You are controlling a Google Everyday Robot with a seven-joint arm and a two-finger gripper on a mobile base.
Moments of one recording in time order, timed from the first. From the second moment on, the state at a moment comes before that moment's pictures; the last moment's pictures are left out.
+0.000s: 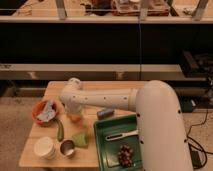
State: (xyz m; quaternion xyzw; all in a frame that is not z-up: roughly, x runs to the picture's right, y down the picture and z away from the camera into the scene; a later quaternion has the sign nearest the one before) arm -0.186 0.144 0.847 -0.17 -0.25 -0.64 0.71
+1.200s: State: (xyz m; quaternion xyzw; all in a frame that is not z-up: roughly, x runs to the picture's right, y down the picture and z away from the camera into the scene) arm -0.194 0.203 0.652 -0.19 -0.34 -0.68 0.62
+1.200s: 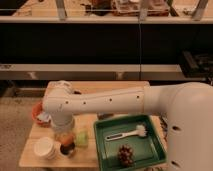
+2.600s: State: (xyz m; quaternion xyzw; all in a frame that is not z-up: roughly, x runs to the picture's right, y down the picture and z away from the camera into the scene) arm -0.192 0.229 0.665 -0.20 -0.36 -0.68 0.60
